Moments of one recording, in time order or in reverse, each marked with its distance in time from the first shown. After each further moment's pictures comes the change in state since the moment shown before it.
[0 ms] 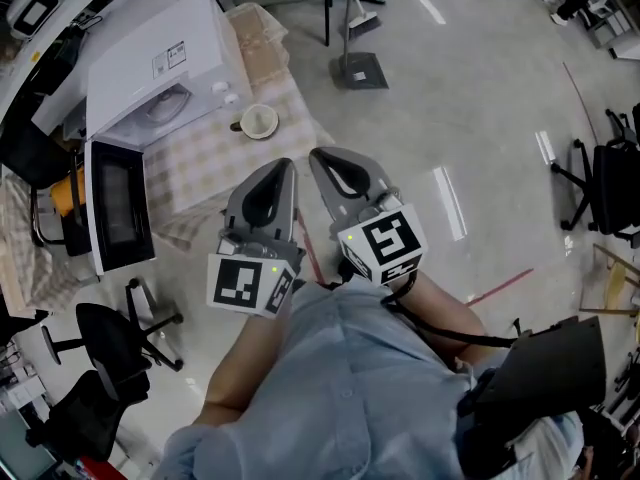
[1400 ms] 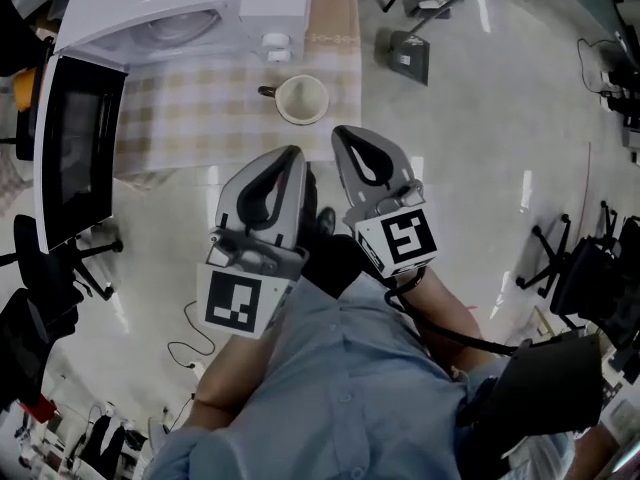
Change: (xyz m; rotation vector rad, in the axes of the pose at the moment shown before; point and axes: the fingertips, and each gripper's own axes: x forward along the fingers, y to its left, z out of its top) left arm 0.028 0.147 -0.076 -0.155 -0.031 0.251; right arm 0.165 -0.020 -0.103 -0.130 0.187 0.230
